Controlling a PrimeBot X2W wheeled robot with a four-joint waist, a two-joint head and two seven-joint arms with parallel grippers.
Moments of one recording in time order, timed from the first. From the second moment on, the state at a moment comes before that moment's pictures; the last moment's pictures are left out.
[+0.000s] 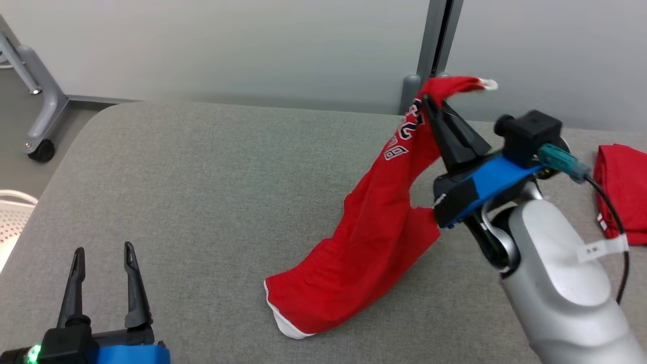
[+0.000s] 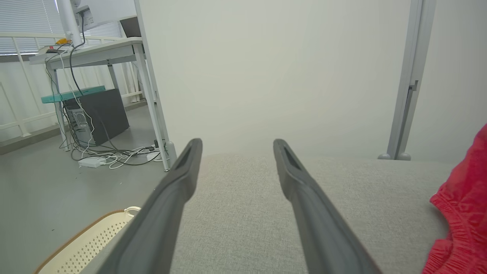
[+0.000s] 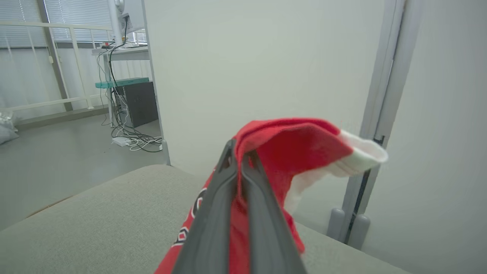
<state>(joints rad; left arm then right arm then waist) 0.09 0.12 0.05 -0.01 -0.07 0.03 -0.26 -0.60 -0.15 0.30 0.34 0.33 0.13 -0.08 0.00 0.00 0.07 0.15</state>
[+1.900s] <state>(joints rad) 0.02 0.07 0.05 0.01 -0.04 0.00 -0.26 -0.47 -0.33 0.67 0.61 0.54 0.13 -0.19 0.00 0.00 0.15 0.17</state>
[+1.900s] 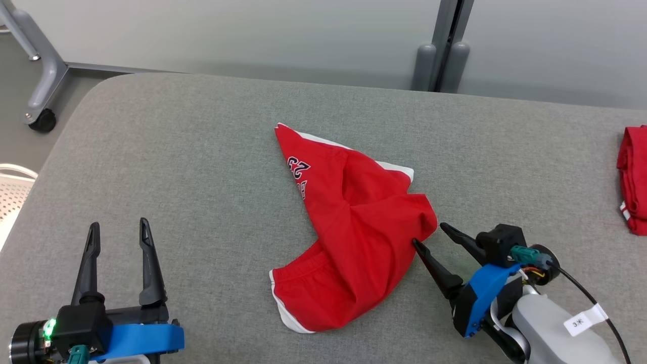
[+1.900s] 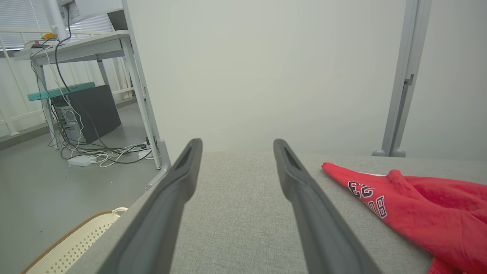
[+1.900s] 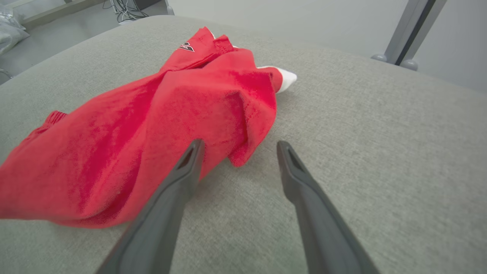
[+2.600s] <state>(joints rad) 0.06 0.07 0.07 0.03 -0.04 0.00 -0.26 -0.52 -0.40 0.79 0.59 0.66 0.13 -0.19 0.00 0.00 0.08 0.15</state>
